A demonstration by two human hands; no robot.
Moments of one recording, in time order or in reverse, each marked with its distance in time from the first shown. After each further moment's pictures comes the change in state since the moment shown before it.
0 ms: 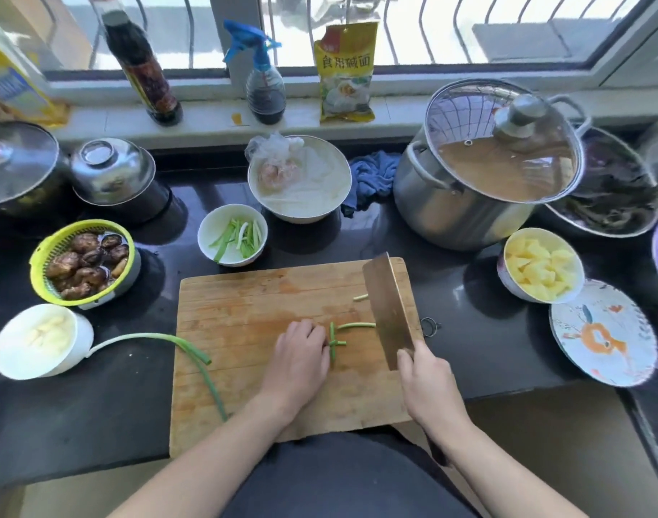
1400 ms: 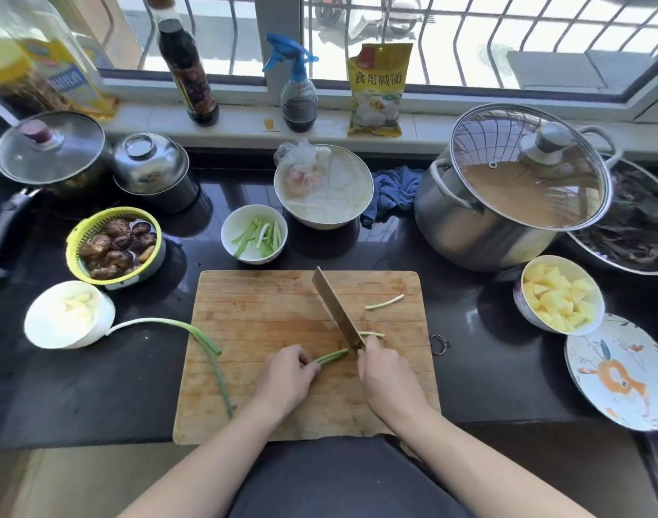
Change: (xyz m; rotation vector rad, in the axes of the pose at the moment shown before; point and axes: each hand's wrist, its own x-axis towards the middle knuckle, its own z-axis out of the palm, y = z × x) left_hand -0.015 -0.017 -0.001 -0.272 -0.189 -0.559; right_hand 0.024 -0.033 0.037 -0.318 -0.142 -0.288
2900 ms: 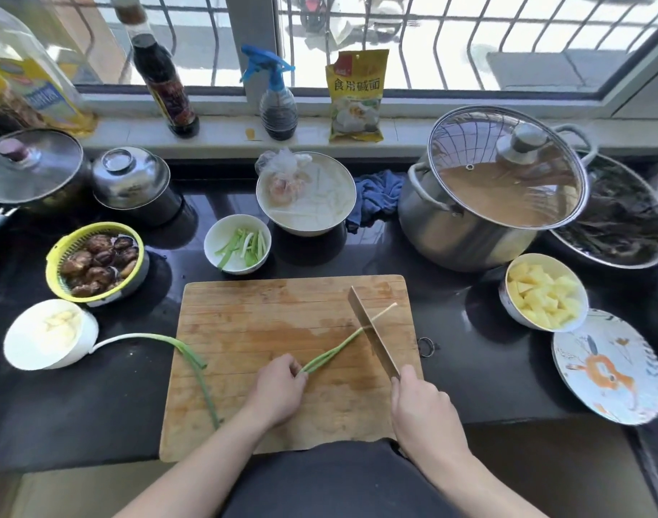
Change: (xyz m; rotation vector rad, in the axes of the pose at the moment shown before) left_hand 0.000 0.009 0.001 -0.026 -0.092 -0.069; right_hand -0.044 0.057 -0.008 -0.105 0.164 0.117
